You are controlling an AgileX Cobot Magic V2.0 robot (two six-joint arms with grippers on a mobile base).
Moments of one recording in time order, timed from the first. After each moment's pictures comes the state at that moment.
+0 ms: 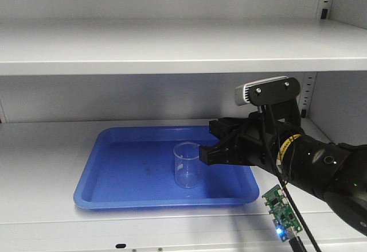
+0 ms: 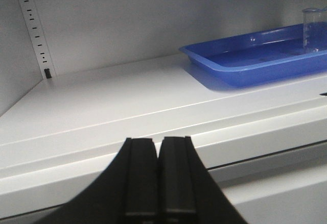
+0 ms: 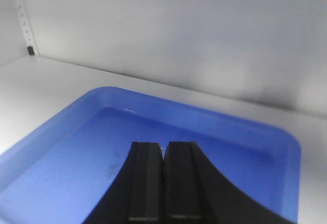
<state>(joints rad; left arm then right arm) -0.13 -0.01 0.03 0.05 0.00 0.09 0.47 1.43 -1.10 -0.45 -0.05 0.48</state>
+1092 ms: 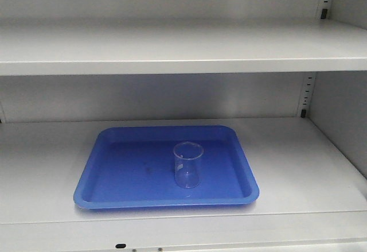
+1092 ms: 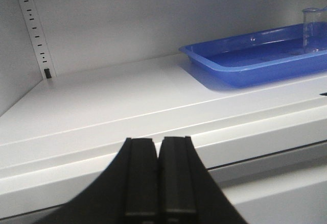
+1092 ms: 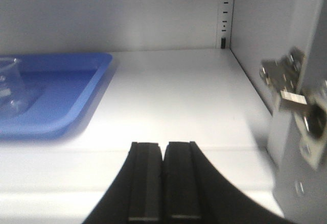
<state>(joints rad) -0.13 -0.01 0.03 0.05 0.00 0.09 0.09 0.54 -0.29 -0.12 -0.02 0.11</state>
